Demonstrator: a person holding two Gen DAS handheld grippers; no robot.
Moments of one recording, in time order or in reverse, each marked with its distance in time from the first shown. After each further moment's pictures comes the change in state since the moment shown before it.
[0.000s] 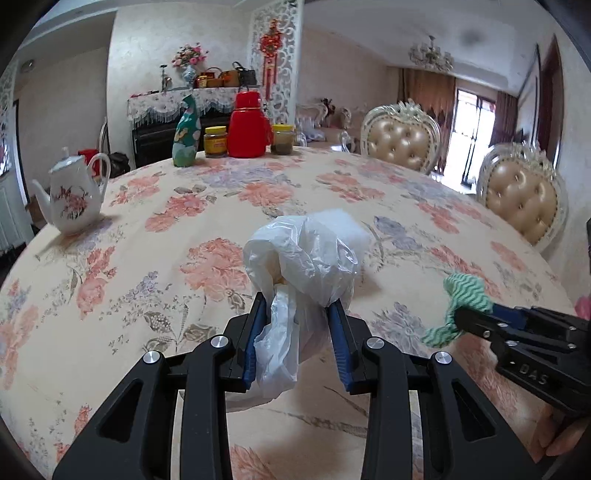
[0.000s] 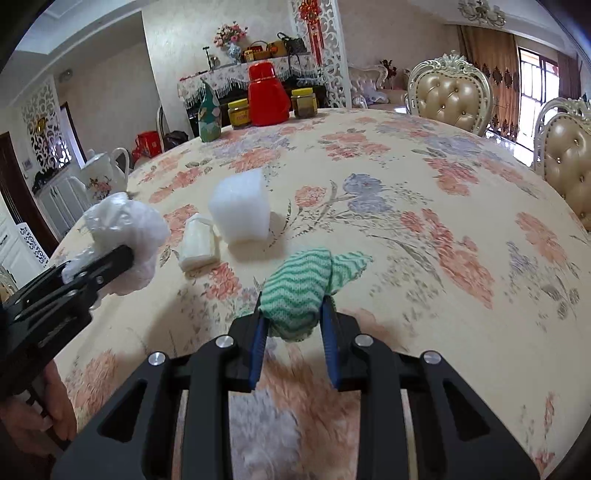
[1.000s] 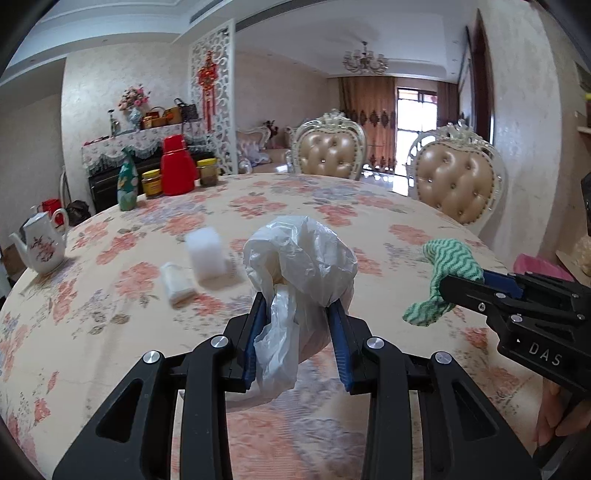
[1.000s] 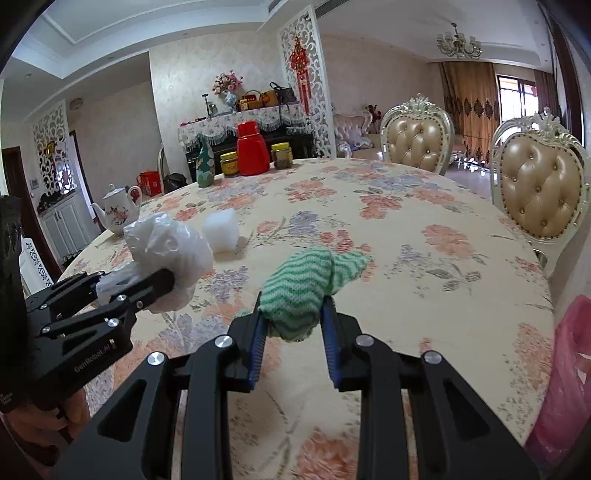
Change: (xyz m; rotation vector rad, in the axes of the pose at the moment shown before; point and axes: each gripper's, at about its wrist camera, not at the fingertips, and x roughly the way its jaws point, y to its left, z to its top) left arm -0.086 -0.139 -0.039 0.157 -0.097 -0.143; right arm -0.151 -0.071 -0.065 0.003 -0.199 -0.029
